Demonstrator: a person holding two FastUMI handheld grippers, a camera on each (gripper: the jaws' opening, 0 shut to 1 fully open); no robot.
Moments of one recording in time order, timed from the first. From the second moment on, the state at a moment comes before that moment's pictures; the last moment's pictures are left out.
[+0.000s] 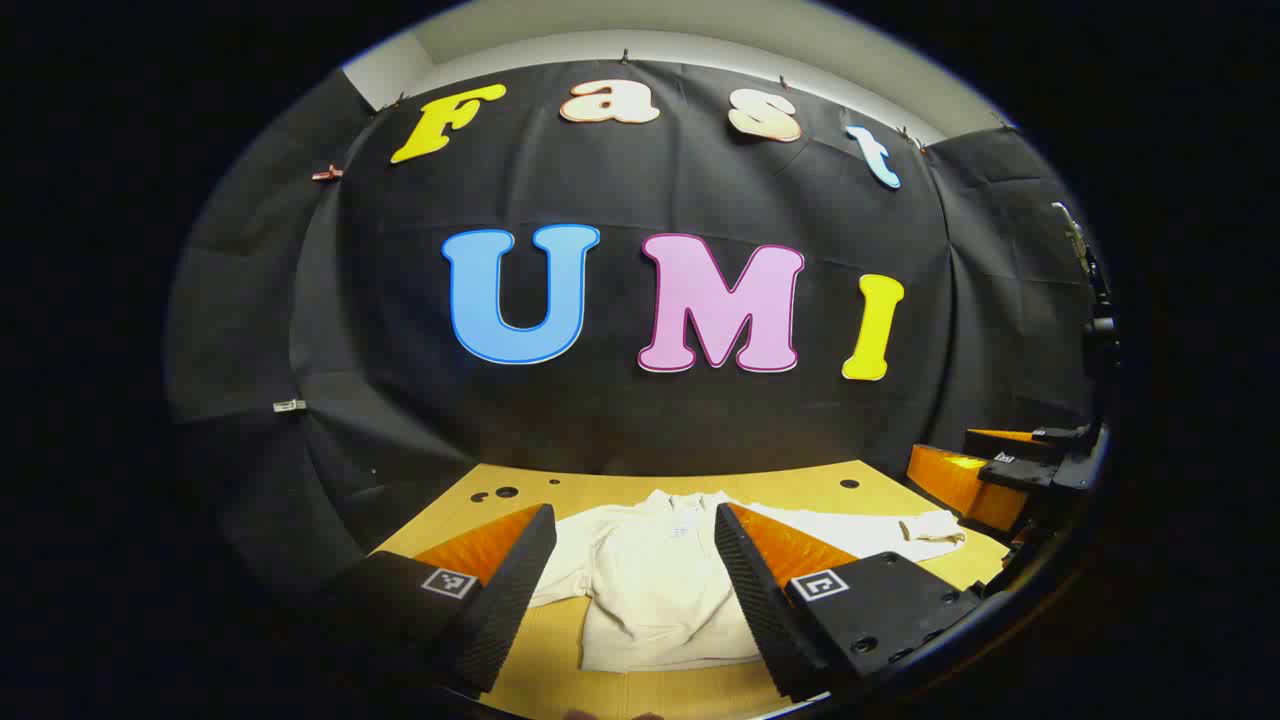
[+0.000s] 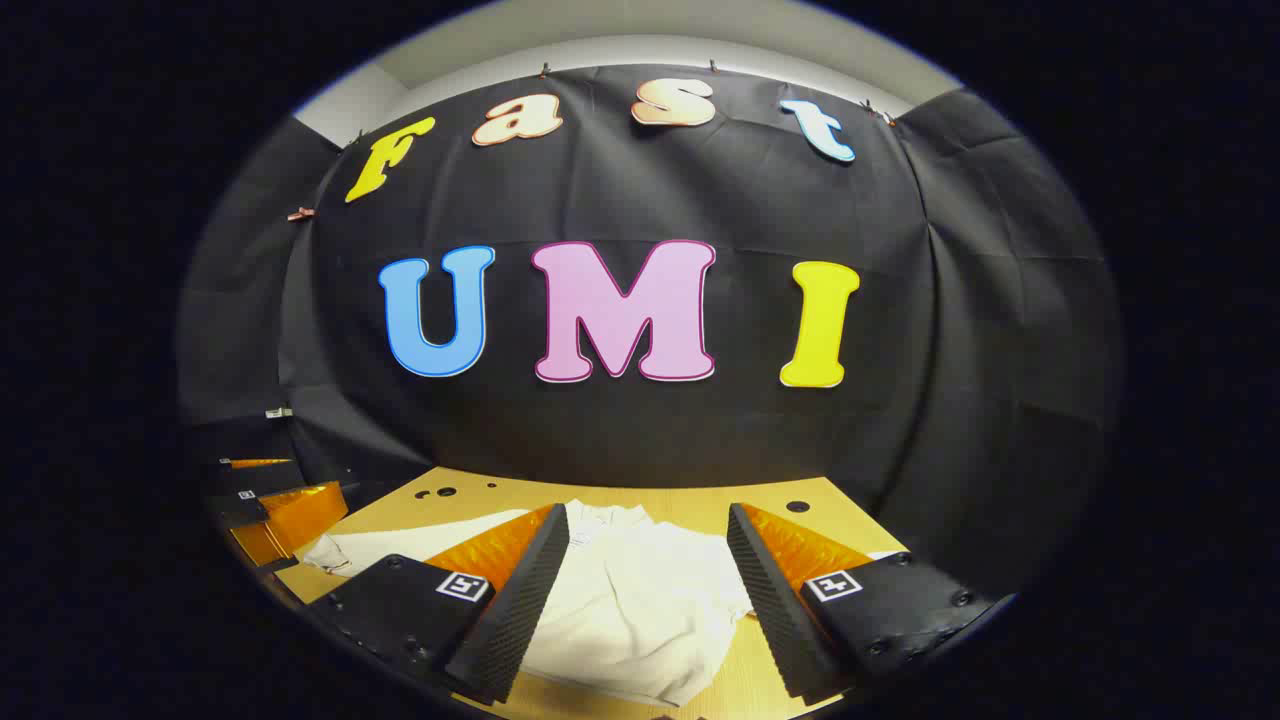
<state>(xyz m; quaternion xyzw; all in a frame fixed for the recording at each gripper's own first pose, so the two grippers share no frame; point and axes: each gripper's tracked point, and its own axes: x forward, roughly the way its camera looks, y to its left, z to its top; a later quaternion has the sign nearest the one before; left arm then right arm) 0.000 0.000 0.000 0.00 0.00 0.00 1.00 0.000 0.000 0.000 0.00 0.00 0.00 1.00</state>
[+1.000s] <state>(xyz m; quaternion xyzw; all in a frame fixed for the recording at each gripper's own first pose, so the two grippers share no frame) 0.050 0.014 -0.002 0.00 0.01 0.03 1.00 0.055 -0.019 -0.007 0.01 0.02 0.00 1.00</state>
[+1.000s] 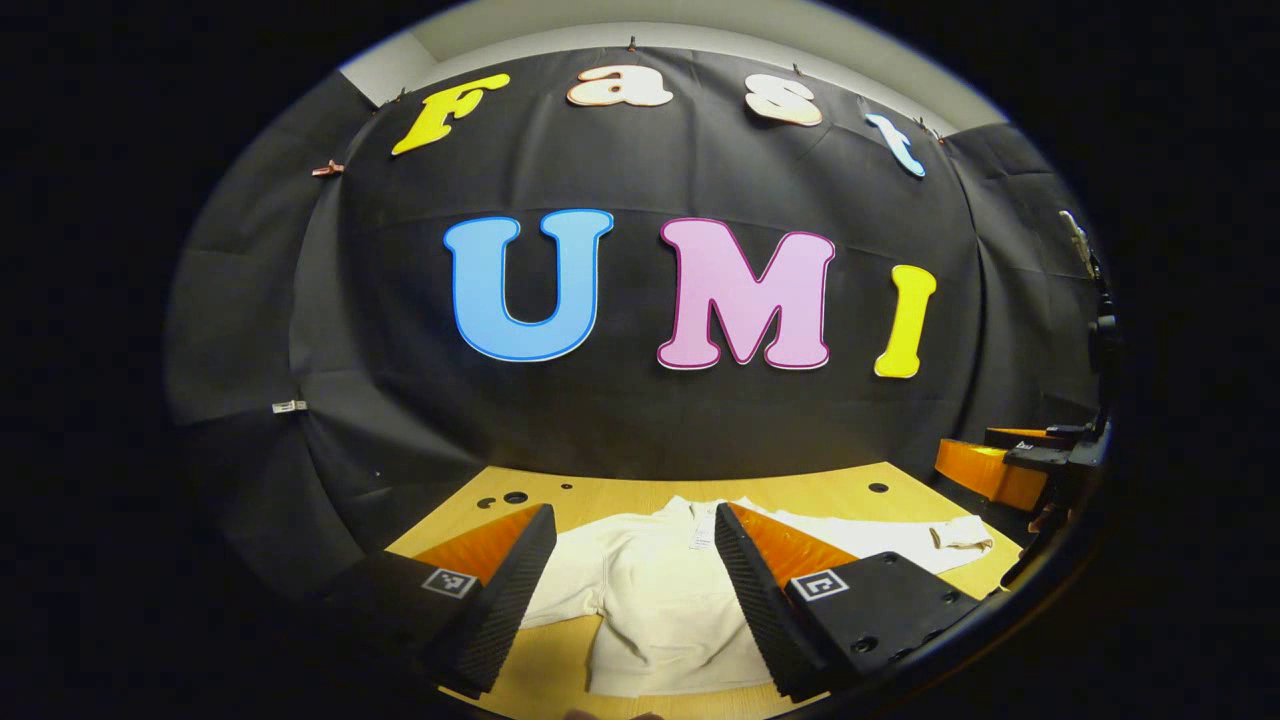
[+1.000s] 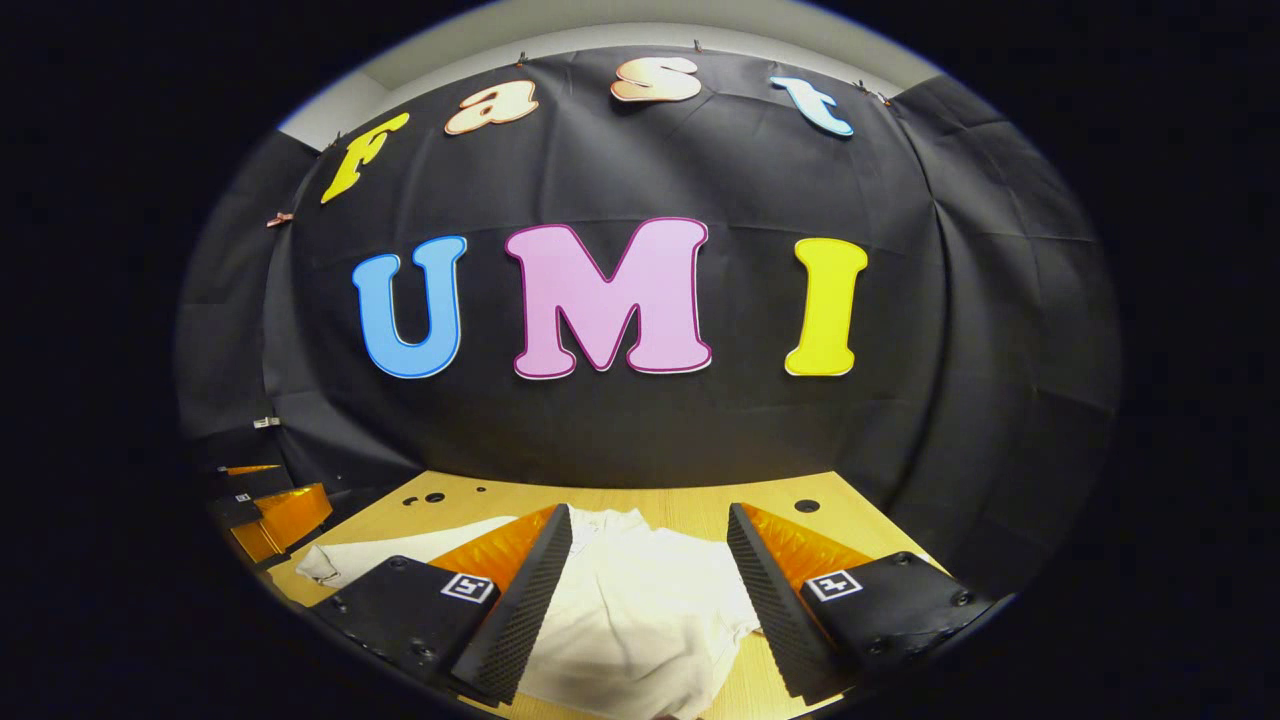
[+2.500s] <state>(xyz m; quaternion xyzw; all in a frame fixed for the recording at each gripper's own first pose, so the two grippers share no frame) 0.101 0.018 -0.079 -0.01 0.13 0.07 0.99 0.130 -0.361 -0.285 0.04 0.35 -0.25 0.90</state>
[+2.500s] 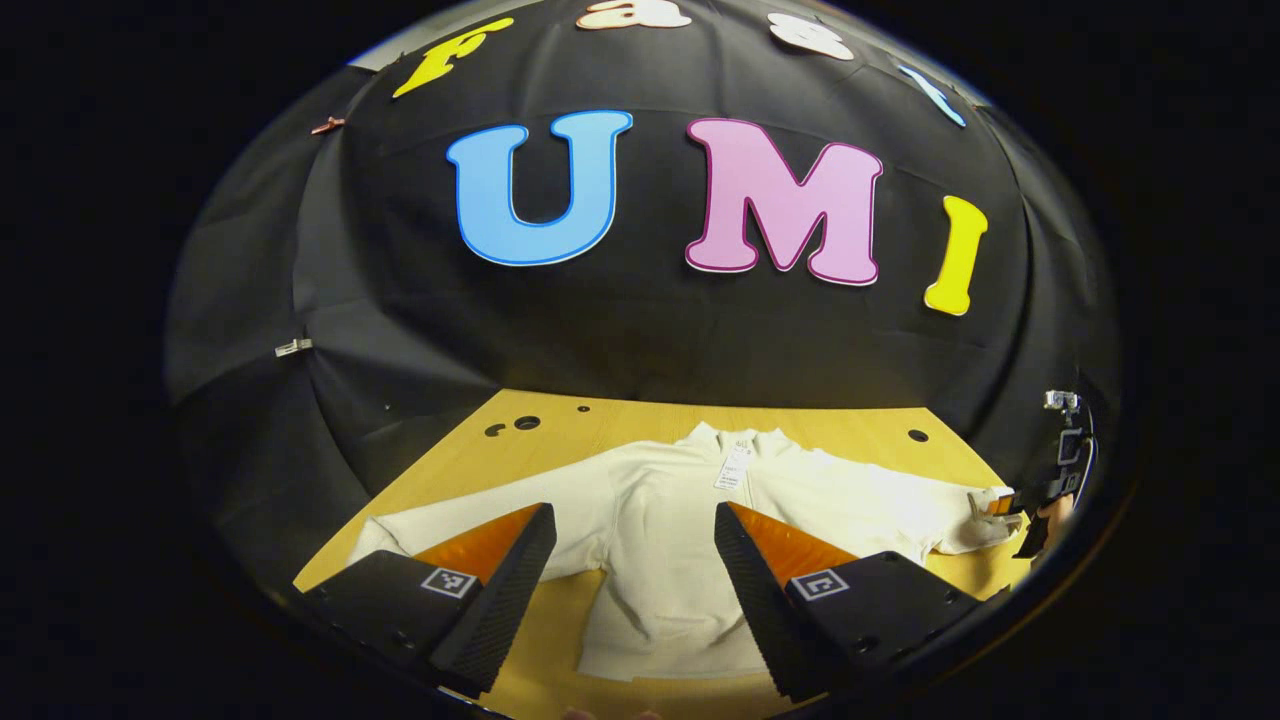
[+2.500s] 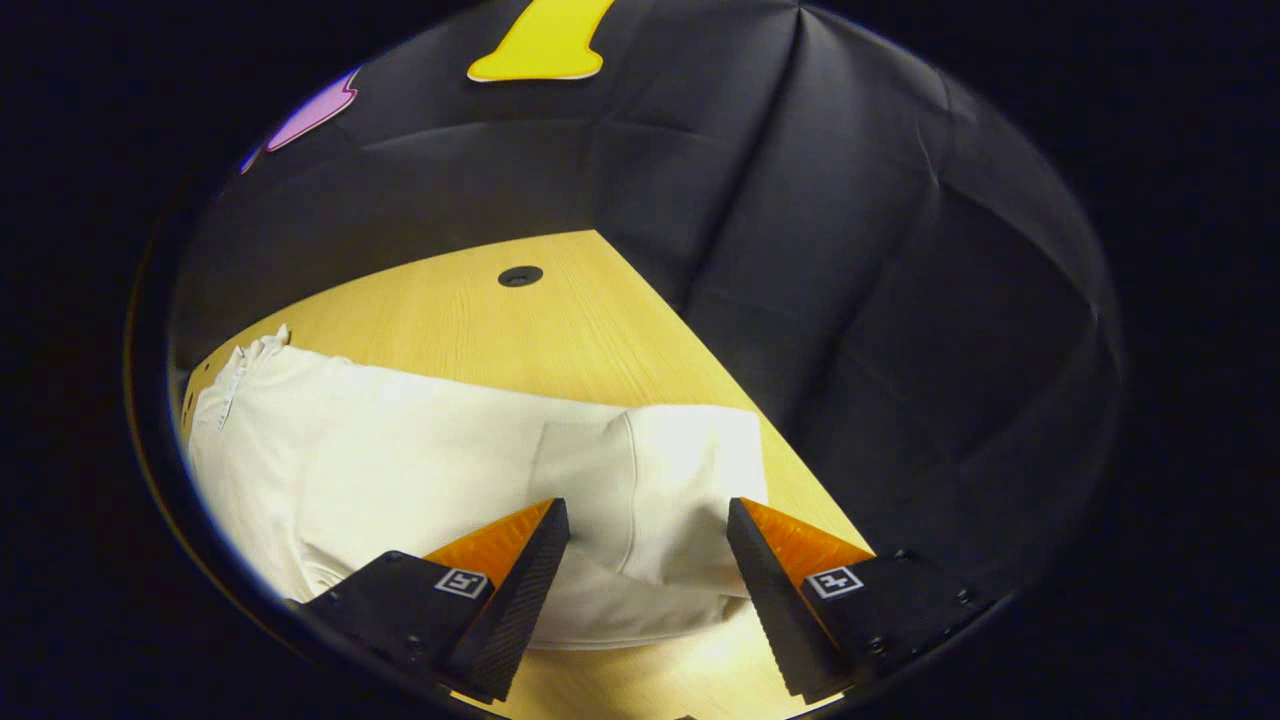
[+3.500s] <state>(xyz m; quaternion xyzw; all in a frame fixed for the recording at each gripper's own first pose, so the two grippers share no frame) 0.108 0.035 -0.065 -0.01 0.11 0.06 0.99 0.187 -0.254 -0.203 0.09 0.28 -0.15 0.94</state>
